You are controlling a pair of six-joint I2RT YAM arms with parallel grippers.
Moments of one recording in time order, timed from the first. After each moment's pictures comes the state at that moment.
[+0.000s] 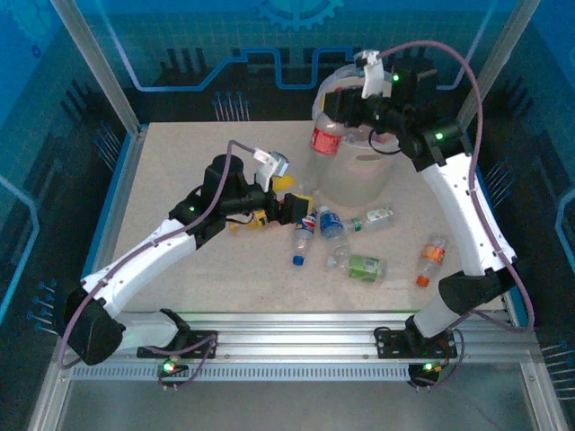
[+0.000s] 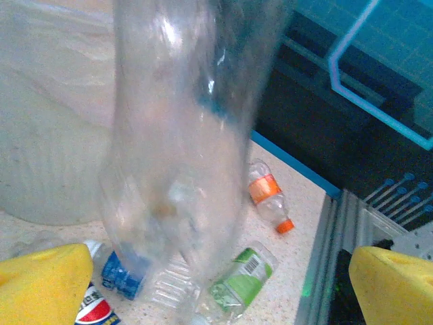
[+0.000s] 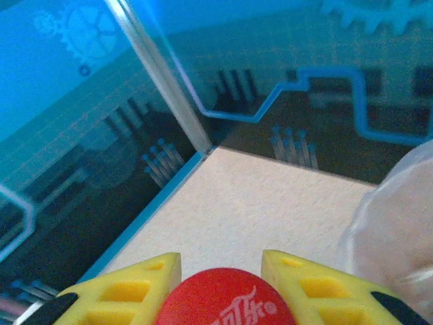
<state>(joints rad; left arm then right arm) -0.58 1.25 1.06 -0.10 0.49 -0.25 0.38 1.60 2.07 -0.73 -0.36 0.27</state>
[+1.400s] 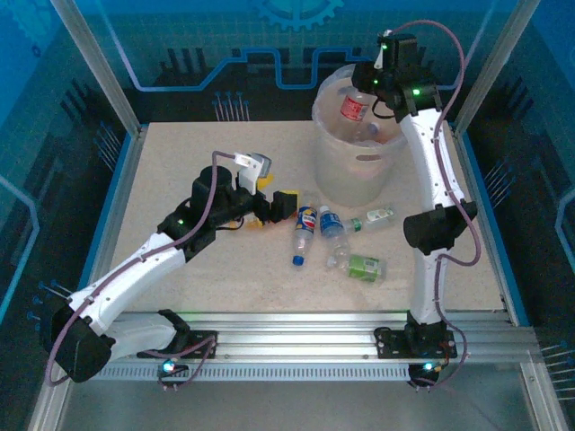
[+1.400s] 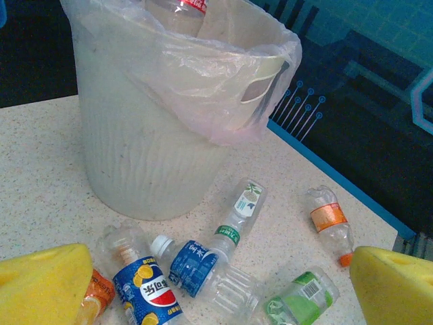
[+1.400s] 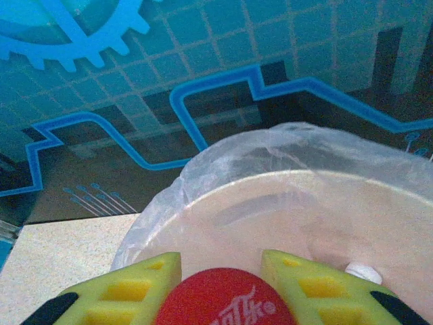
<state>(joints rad) -0.58 1.15 0.98 -0.09 0.26 -0.27 0.21 2.14 2.59 -0.91 0.02 0.39</state>
